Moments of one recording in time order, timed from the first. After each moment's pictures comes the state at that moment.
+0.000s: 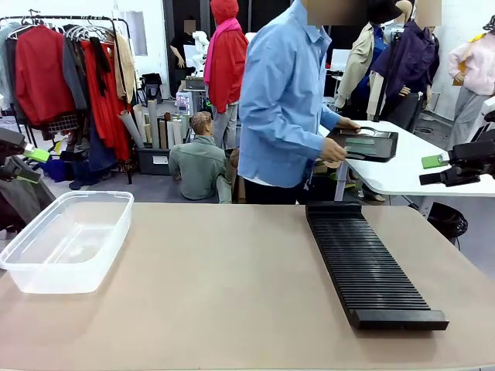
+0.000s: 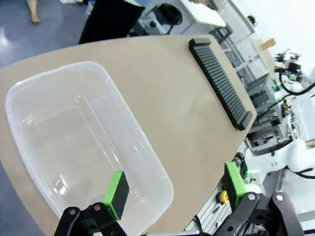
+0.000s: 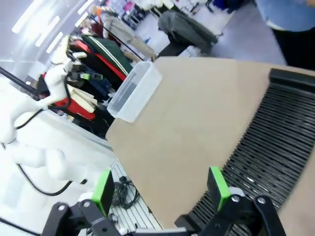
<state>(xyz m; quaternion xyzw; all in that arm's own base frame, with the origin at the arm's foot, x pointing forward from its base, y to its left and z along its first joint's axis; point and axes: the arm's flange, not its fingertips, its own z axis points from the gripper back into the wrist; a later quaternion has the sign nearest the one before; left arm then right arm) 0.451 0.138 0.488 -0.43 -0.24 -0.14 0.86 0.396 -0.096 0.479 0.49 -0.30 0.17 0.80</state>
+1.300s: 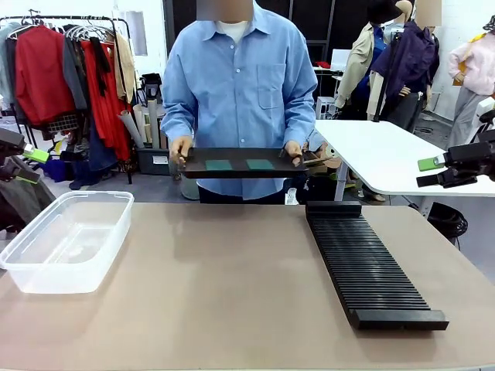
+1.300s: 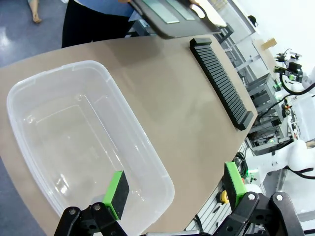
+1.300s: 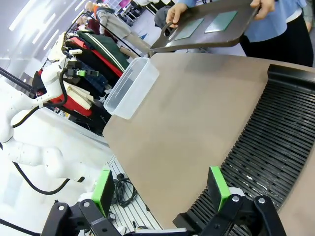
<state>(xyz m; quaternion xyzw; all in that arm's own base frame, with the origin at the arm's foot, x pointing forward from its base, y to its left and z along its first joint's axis) 0.451 0.139 0.488 -0.43 -0.24 -0.14 0.86 0.398 -0.090 0.478 0.48 -0.29 0.17 0.81</state>
